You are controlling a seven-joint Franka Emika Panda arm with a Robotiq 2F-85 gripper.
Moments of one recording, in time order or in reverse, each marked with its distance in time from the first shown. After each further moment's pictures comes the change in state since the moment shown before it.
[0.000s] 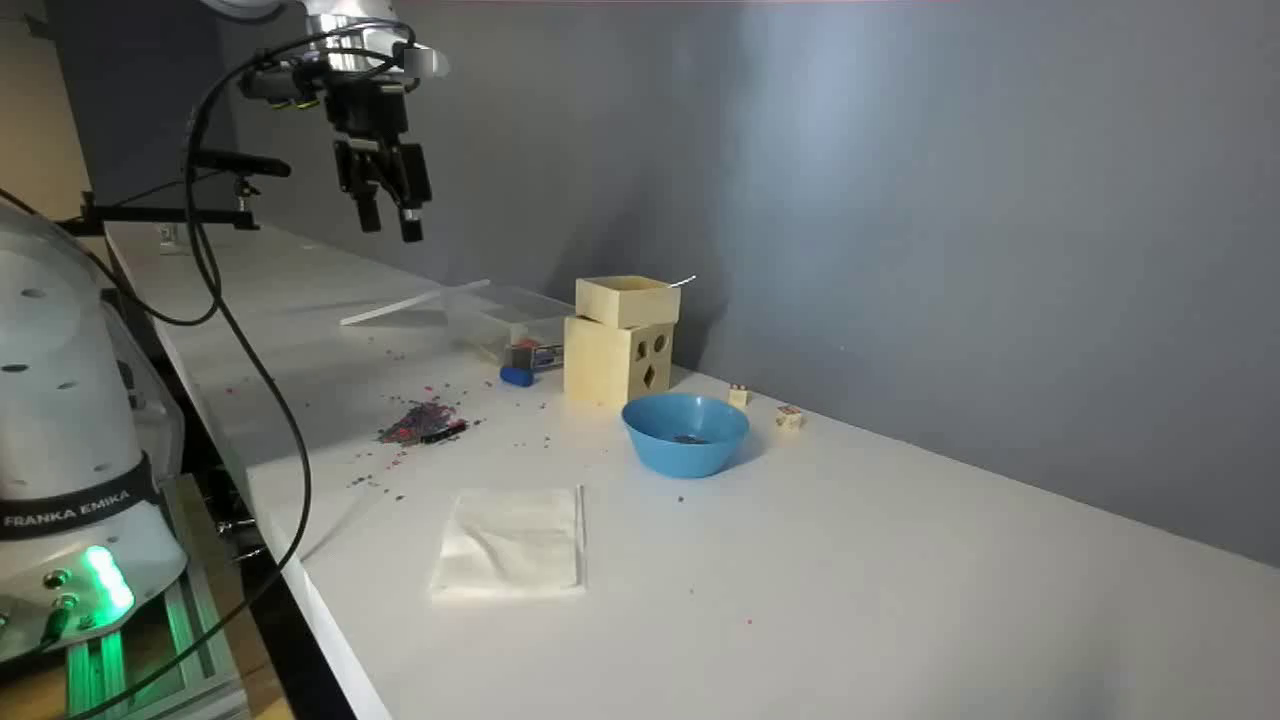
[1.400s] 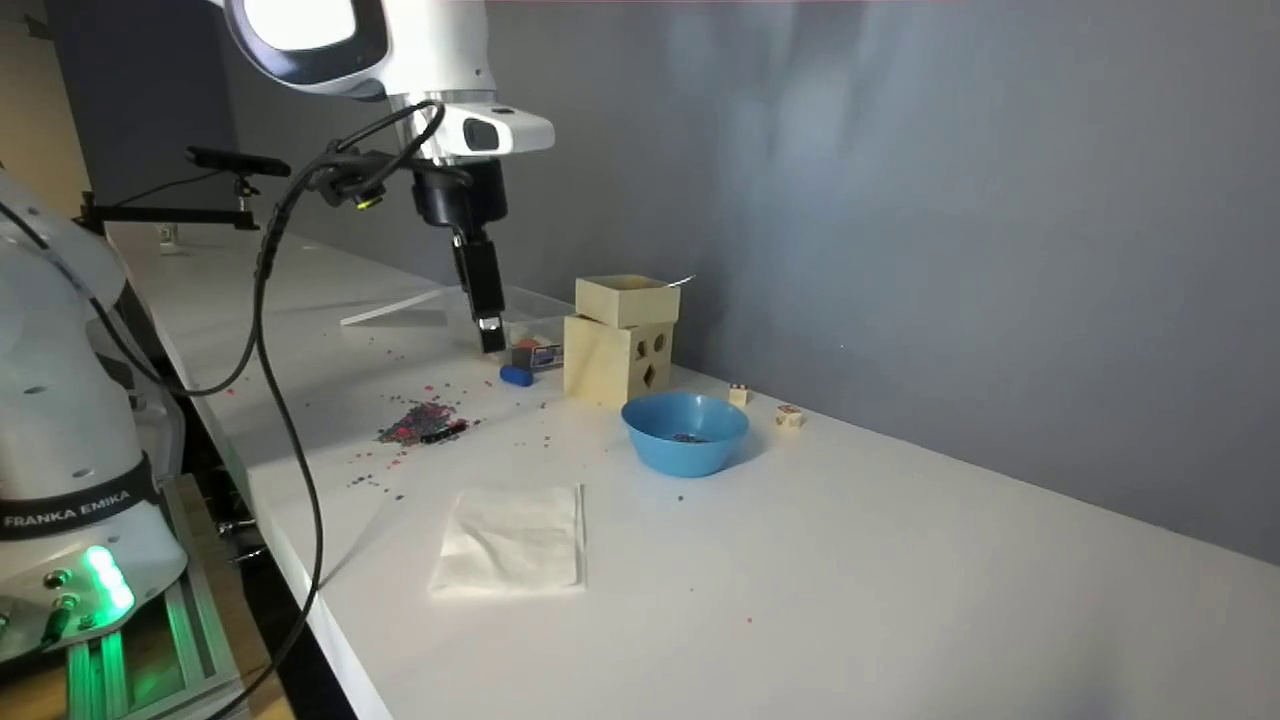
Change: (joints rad) arm -0.282 0.353 -0.214 0.043 -0.015 0.344 0.075
